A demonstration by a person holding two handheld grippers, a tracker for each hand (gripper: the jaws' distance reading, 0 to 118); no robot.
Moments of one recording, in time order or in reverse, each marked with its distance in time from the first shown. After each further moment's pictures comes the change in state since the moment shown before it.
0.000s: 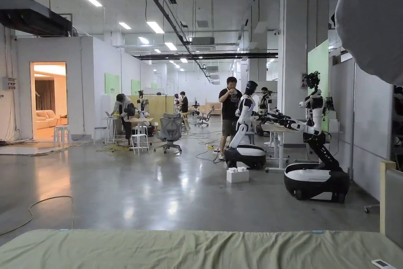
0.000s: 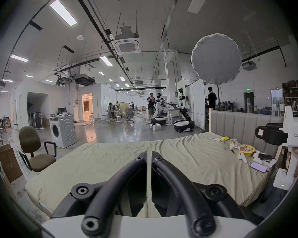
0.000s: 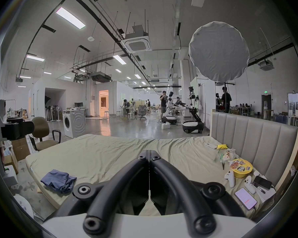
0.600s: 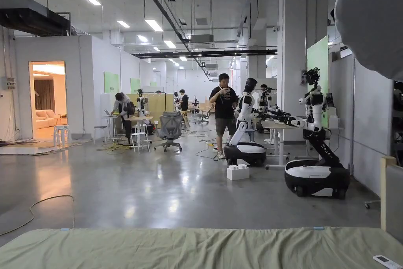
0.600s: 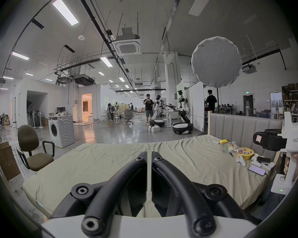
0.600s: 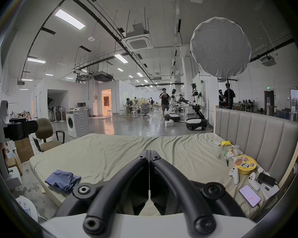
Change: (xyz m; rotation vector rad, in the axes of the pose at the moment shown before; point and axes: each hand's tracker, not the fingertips) left arm 0.001 0.003 -0.001 0.014 -0.009 0.017; right arm -0.001 -0.002 -0.001 -0.020 0.028 -0.026
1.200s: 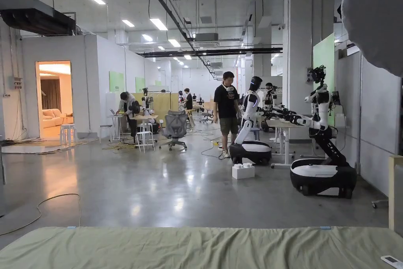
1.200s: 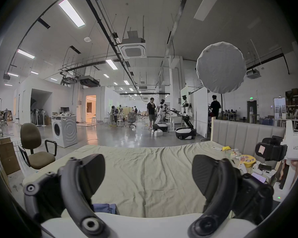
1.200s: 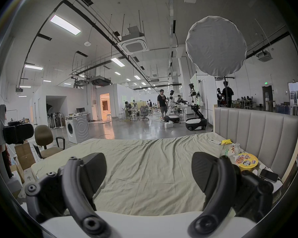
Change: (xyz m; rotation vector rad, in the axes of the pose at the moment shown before) left arm -0.005 0.012 0.004 0.047 0.039 0.044; right arm 0.004 0.004 -0.001 0.022 -0.012 -0.051
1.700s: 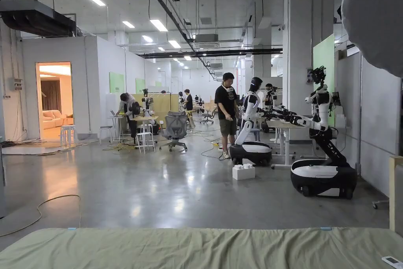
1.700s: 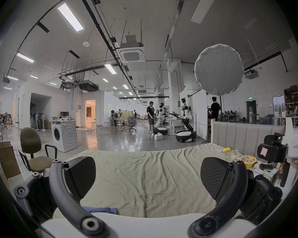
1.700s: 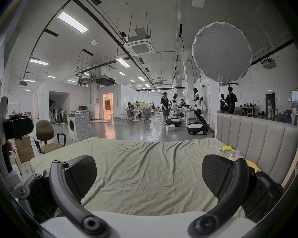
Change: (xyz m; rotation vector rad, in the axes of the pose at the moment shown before) left arm 0.004 0.000 0.003 0.038 -0.003 -0.023; right arm -0.006 0.004 0.003 0.026 0.026 0.063
